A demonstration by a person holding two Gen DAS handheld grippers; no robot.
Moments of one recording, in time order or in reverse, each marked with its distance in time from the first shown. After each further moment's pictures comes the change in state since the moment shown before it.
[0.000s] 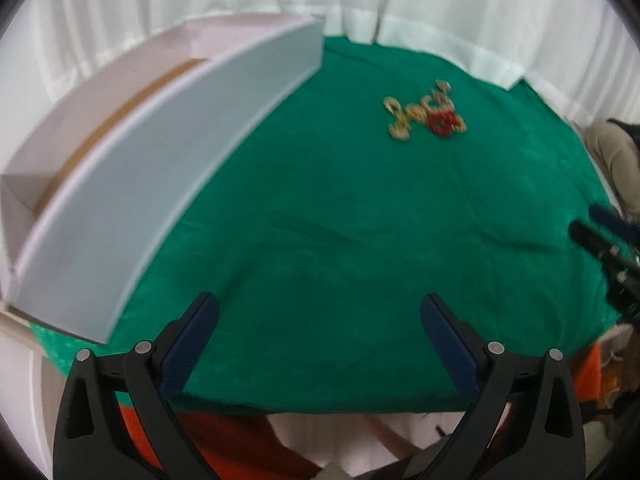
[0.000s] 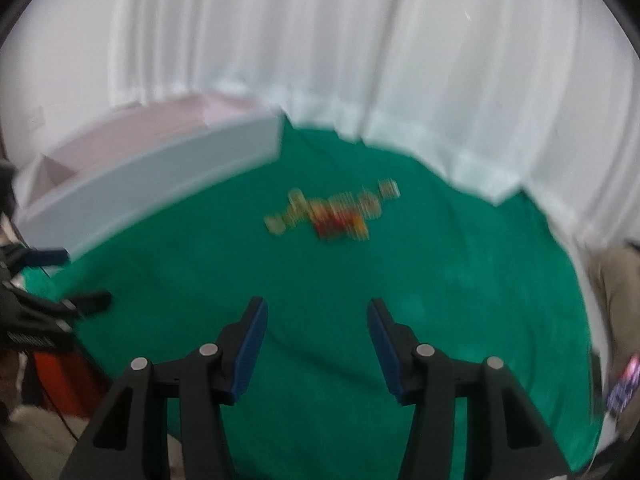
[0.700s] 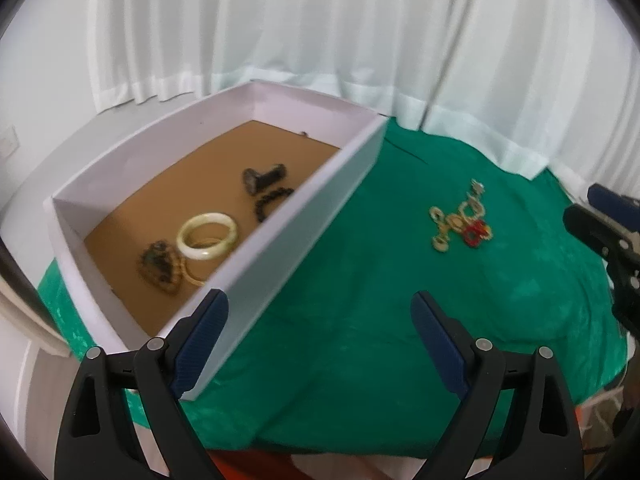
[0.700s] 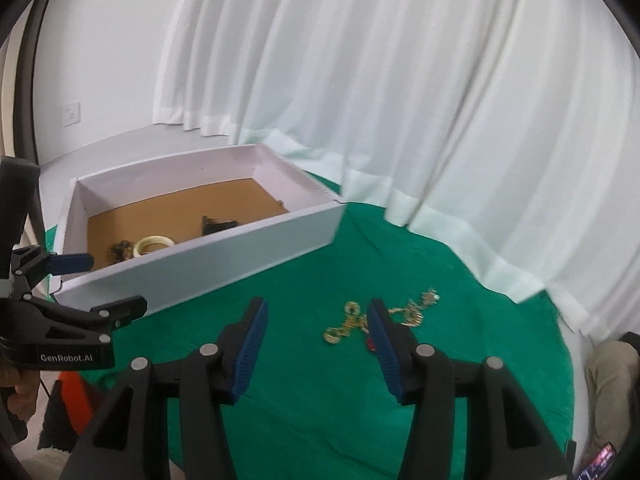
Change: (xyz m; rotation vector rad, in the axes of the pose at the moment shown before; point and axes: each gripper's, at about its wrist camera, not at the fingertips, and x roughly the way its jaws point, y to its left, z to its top) left arm -0.073 0.064 0.048 -0.137 -0.196 0.052; right arm -0.057 0.090 0.118 -0.196 -0.205 0.048
